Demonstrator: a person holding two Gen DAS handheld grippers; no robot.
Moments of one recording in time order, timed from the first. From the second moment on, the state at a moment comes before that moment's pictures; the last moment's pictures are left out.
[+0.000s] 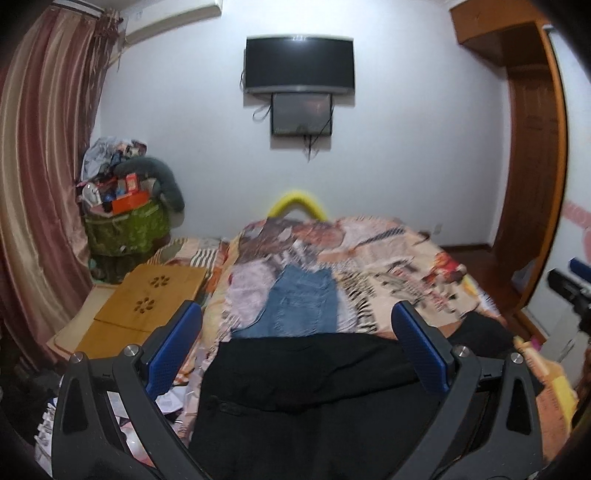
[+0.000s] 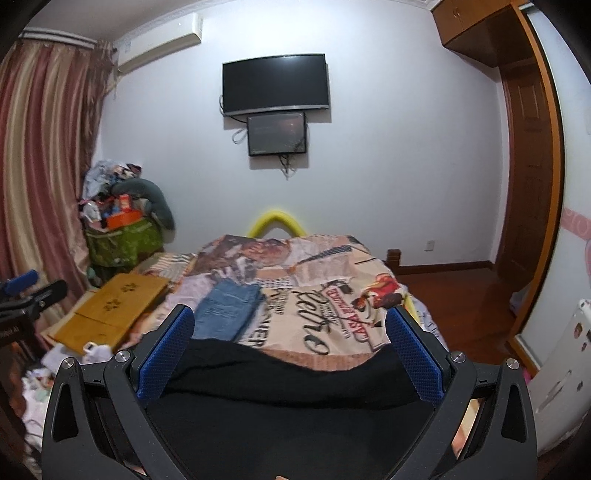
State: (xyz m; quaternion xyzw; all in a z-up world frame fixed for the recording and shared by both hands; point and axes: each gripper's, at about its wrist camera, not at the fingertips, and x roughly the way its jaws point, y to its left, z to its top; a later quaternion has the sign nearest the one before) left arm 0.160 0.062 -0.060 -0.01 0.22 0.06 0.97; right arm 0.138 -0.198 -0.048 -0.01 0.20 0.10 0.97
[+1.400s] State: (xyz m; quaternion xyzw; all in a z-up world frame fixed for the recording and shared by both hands) left arm 0.433 0.220 -0.335 -0.11 0.58 0.09 0.80; right arm 0.384 -0.122 -0.265 -0.11 0.56 0.31 0.76
